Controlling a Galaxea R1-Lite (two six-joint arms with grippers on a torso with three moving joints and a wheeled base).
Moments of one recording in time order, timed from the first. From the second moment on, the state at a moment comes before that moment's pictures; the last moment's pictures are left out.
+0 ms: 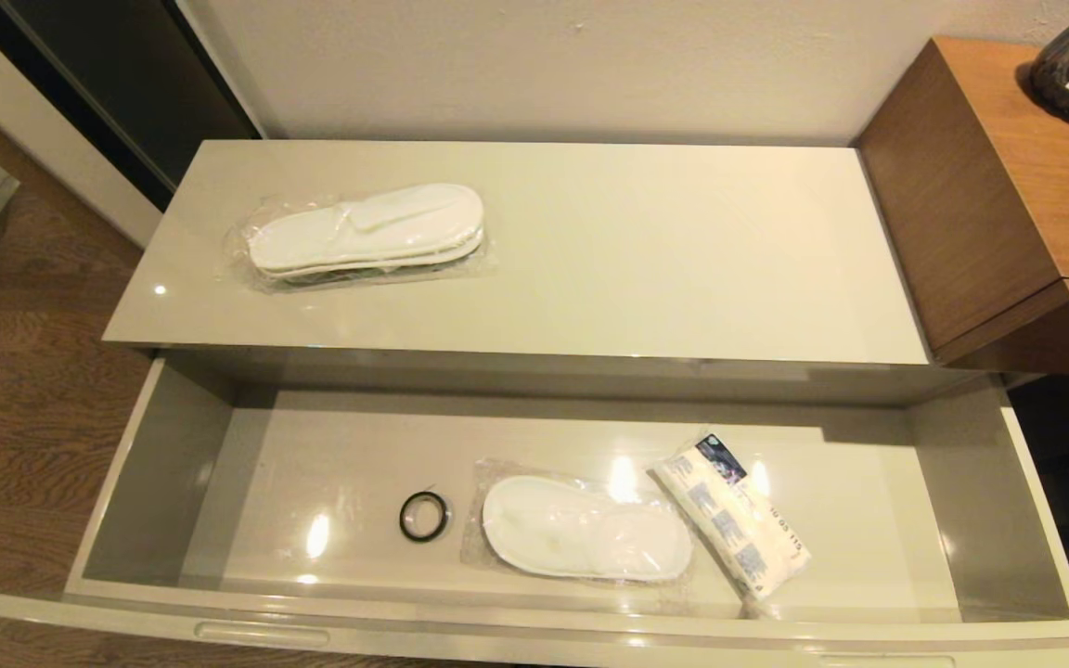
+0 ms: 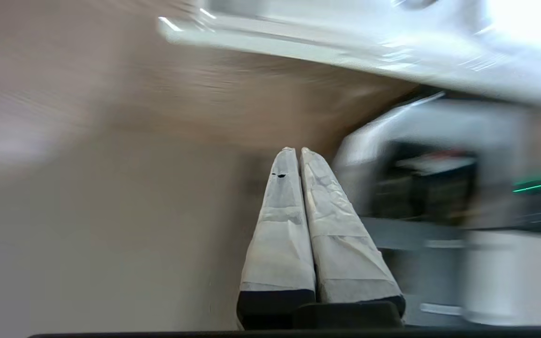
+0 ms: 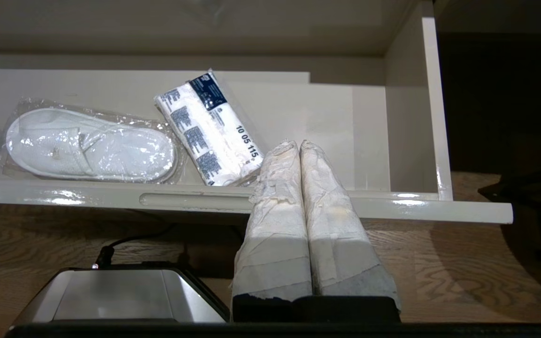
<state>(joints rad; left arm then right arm) -0.70 0.75 -1.39 1.52 0.54 -0.70 0.00 0.00 0.00 0.00 0.00 0.00</state>
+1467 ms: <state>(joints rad) 0.20 0.00 -0.78 1.00 0.02 0.02 0.00 0.00 0.00 0.00 0.00 0.00</state>
